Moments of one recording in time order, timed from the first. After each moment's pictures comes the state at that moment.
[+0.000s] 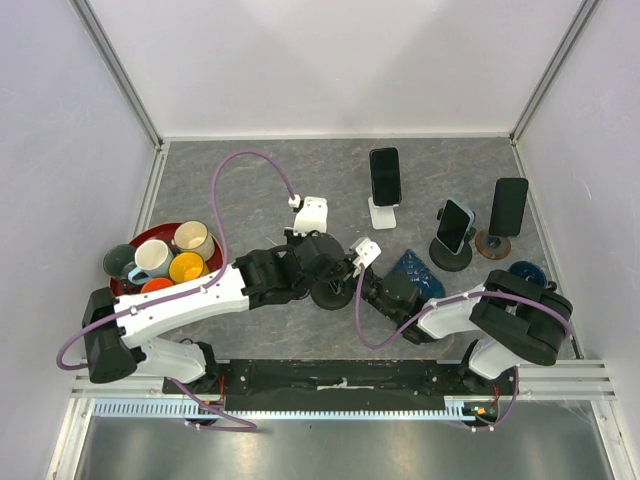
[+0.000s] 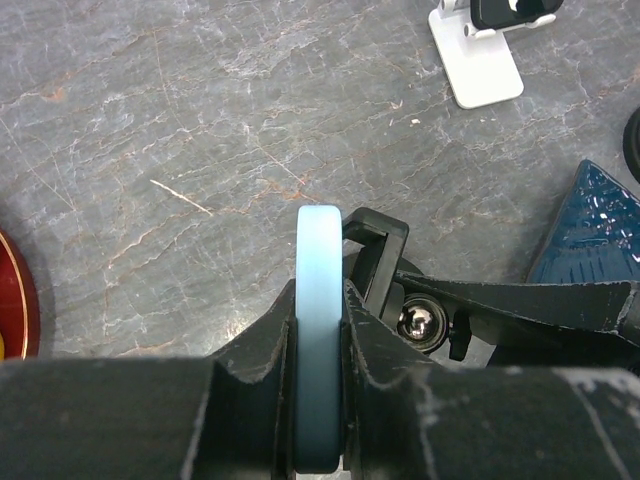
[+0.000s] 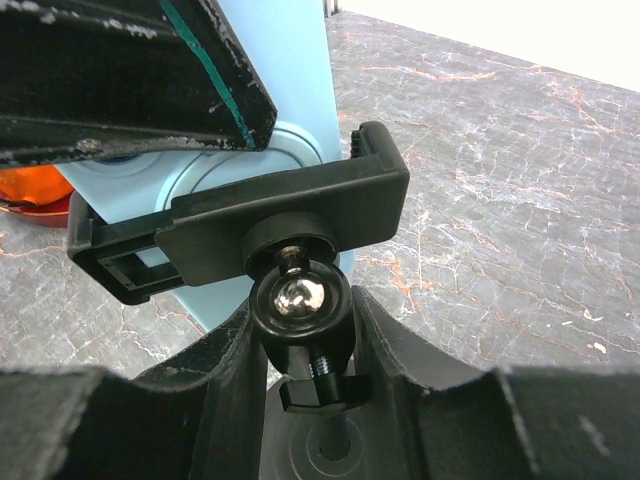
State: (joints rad) left arm -1.15 1.31 1.13 -0.60 -0.81 -0.63; right arm 1.00 1.54 0.37 1.22 0.18 0.08
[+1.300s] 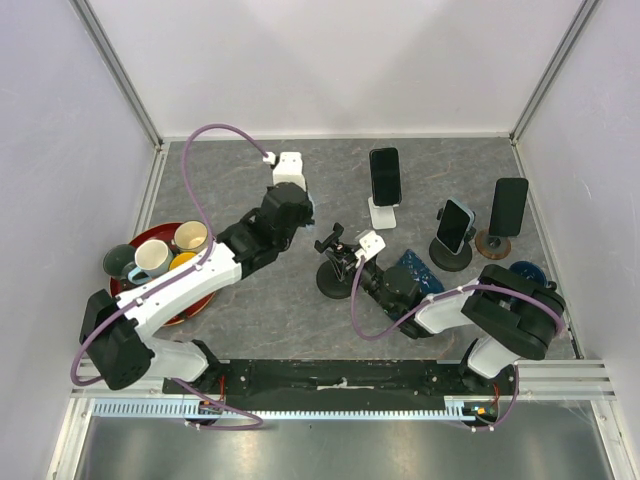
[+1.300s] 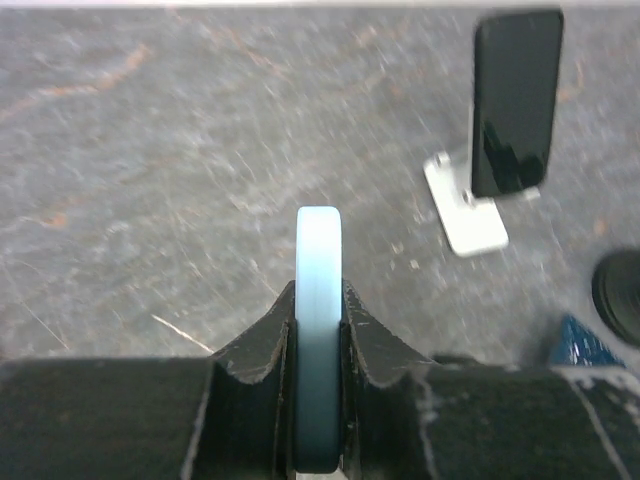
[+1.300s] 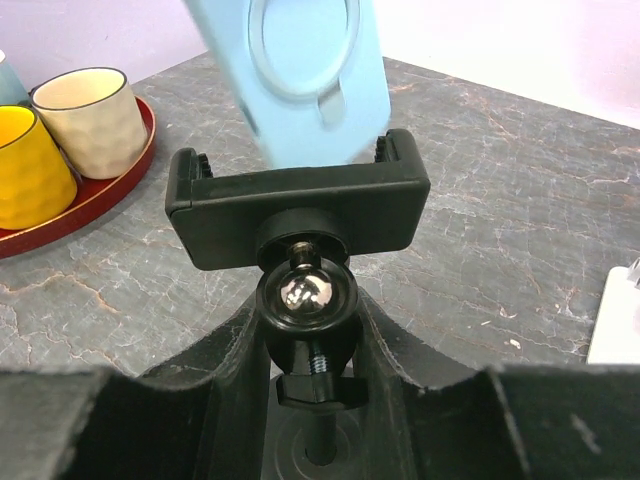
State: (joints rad) left arm -0.82 1.34 1.10 -0.20 -0.54 -0.38; right arm 0.95 1.59 0.39 1.27 0.26 0.02
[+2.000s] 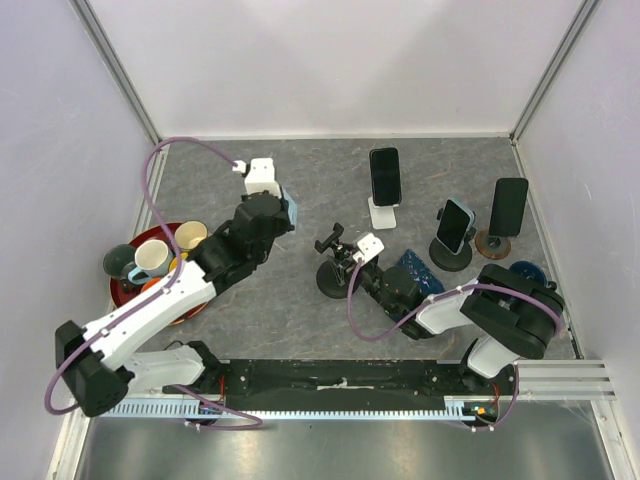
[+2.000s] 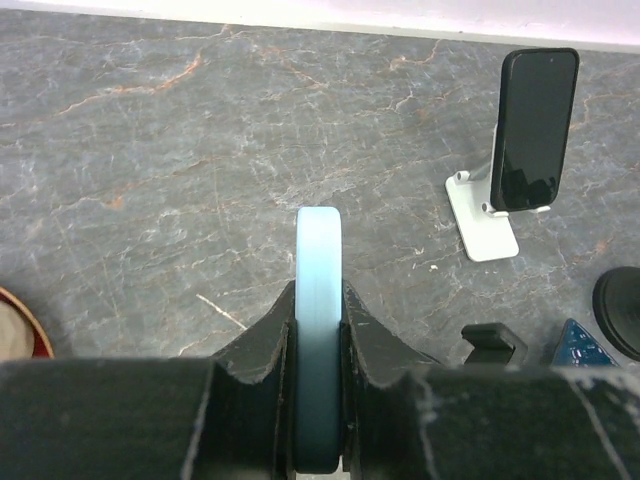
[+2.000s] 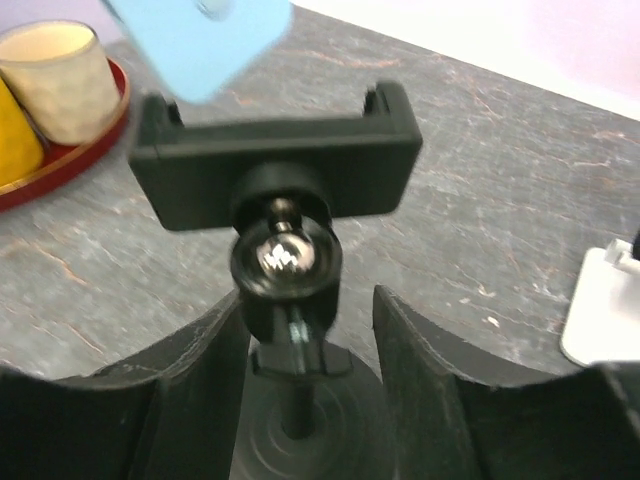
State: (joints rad) left arm -0.78 1.17 1.04 -0.23 -0.61 -0.39; right arm 0.95 1.59 0.38 1.25 0.27 -0.02
